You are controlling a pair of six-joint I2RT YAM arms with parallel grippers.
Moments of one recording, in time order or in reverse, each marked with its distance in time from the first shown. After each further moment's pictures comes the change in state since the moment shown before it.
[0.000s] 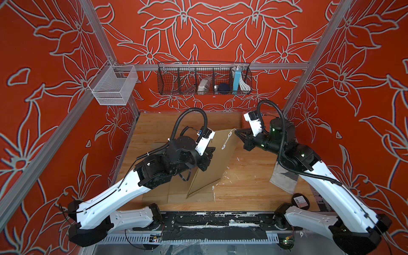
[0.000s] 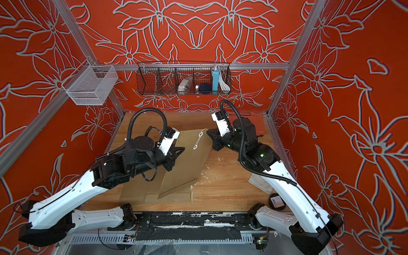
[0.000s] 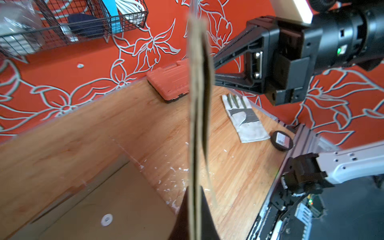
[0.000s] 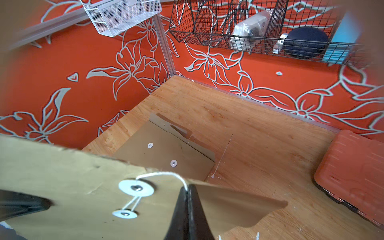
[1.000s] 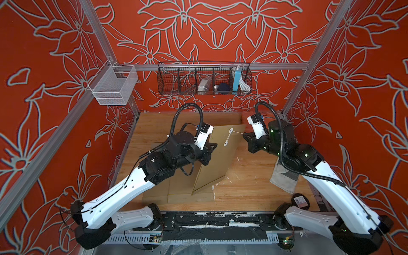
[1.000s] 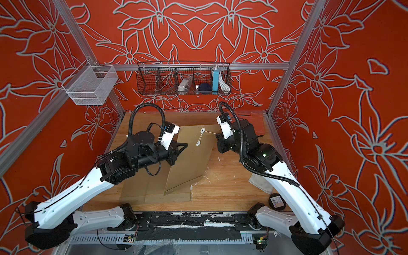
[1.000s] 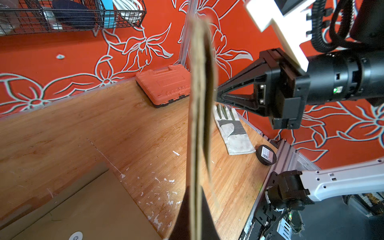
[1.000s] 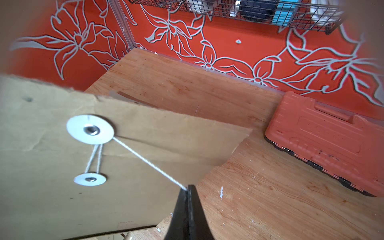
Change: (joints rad) left arm 0.085 0.015 -0.045 0.108 0.113 -0.051; right arm 0.000 0.007 0.039 -0.200 0.185 -0.016
